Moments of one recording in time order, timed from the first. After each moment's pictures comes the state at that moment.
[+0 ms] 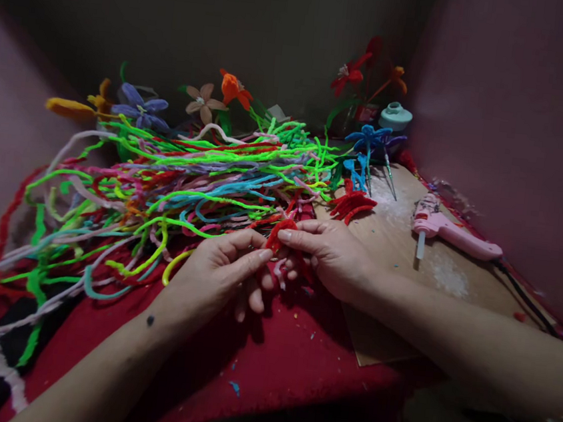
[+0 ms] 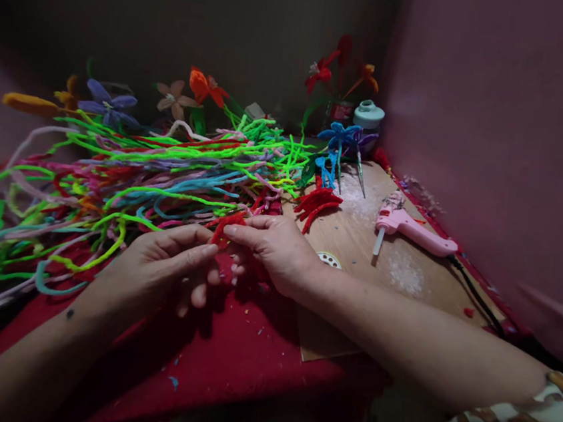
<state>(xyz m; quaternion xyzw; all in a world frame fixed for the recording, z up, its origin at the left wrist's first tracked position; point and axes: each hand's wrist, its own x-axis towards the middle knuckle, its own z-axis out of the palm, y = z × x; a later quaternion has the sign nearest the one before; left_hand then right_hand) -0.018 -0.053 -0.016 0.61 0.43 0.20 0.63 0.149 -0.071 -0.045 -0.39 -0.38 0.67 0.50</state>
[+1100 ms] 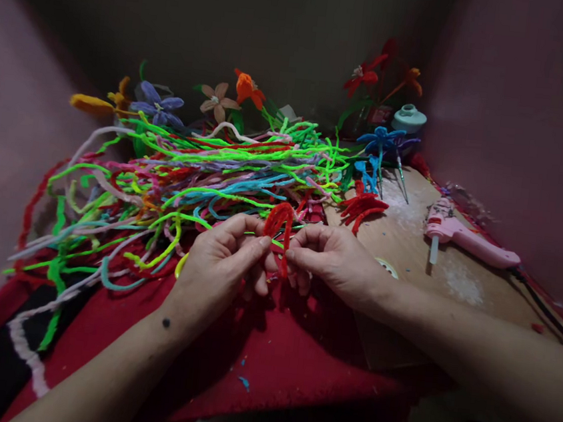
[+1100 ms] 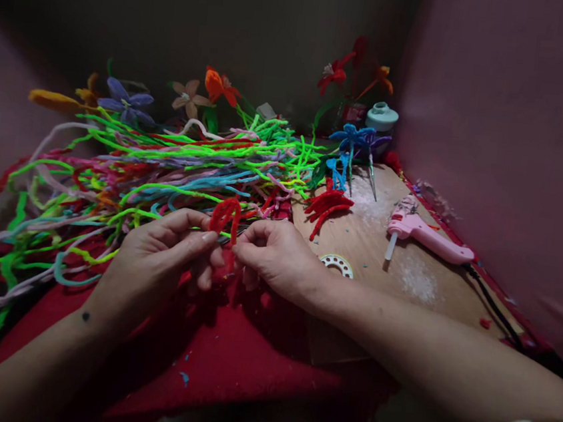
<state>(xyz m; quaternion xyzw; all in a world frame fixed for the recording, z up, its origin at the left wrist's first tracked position) -0.018 -0.057 -0.016 0.63 0.44 0.33 0.55 0.145 -0.079 -0.039 -0.47 -0.50 0.60 0.42</state>
